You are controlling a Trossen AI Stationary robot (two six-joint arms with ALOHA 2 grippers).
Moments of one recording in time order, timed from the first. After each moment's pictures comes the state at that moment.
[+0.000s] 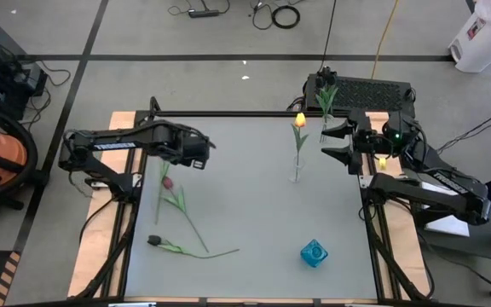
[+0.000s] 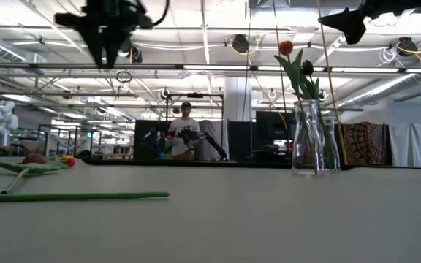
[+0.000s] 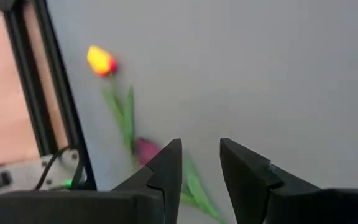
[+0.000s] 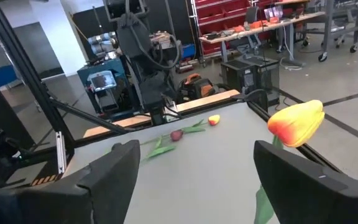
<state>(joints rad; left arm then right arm) 0.10 1.46 1.46 -1.57 -0.30 -1.23 -0.55 0.54 0.72 -0.27 -0.45 0.20</state>
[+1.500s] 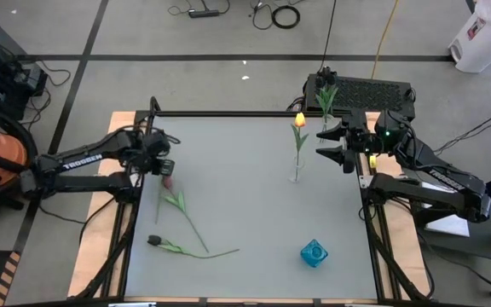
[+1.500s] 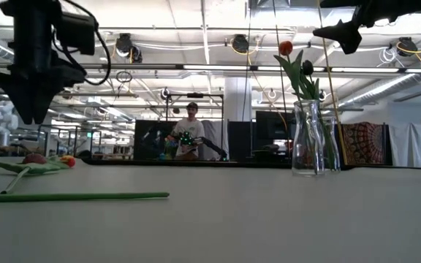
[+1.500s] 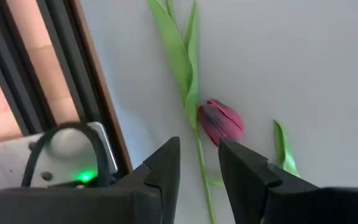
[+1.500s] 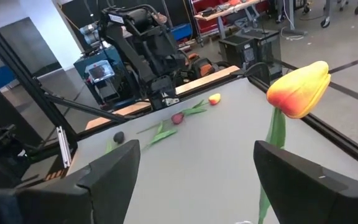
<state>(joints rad) 0.53 0.93 0.71 -1.26 -0.02 -0.83 -0.55 0.60 0.72 -0.30 -0.45 0.27</state>
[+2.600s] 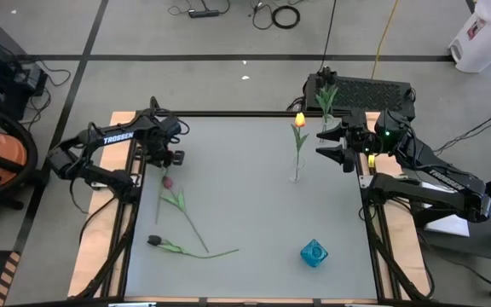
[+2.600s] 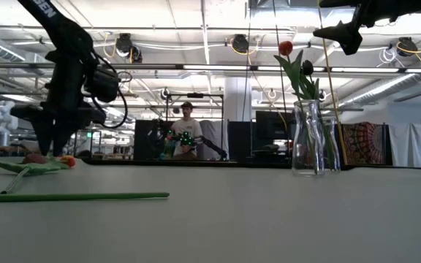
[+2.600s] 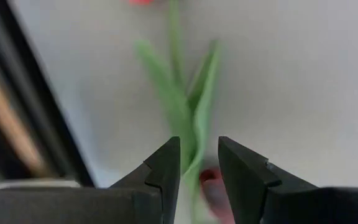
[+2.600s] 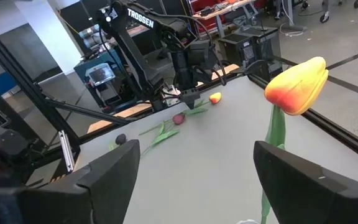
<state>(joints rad) 0.83 1.35 0.71 -1.05 0.09 -0.63 -0.55 0.60 0.72 -0.30 -0.44 0.30</state>
